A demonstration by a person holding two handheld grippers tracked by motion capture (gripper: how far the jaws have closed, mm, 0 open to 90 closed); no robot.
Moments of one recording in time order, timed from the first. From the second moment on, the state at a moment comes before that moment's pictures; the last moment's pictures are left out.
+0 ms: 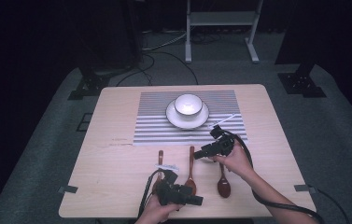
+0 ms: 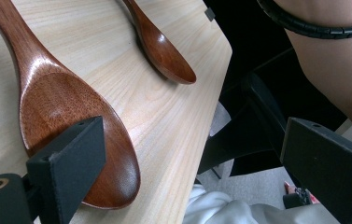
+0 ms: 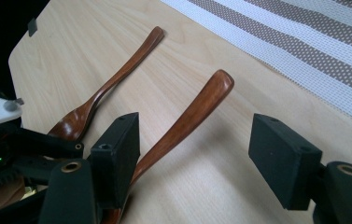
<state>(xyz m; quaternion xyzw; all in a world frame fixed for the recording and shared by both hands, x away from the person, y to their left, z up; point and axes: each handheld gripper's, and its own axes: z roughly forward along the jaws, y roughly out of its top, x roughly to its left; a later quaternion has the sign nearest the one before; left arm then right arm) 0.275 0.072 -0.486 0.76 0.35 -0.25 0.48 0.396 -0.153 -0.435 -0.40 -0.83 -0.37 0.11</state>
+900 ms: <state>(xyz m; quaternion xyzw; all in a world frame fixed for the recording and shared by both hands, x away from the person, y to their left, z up) 0.275 0.072 -0.486 0.76 0.35 -0.25 0.48 0.412 -0.142 -0.448 -0.42 -0.82 -0.37 0.14</state>
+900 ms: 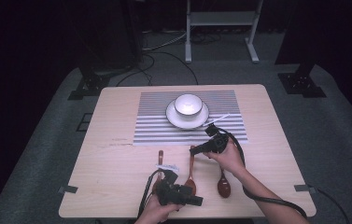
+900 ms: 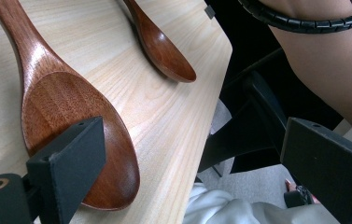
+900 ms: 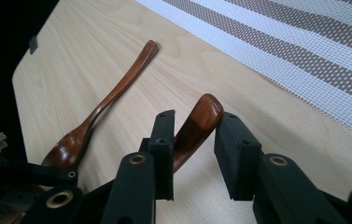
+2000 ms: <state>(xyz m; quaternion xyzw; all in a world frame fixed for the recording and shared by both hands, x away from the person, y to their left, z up) 0.274 0.078 -0.473 0.76 0.35 -0.24 0.50 0.415 -0.162 -0.444 -0.42 -0.74 -0.47 0.24</state>
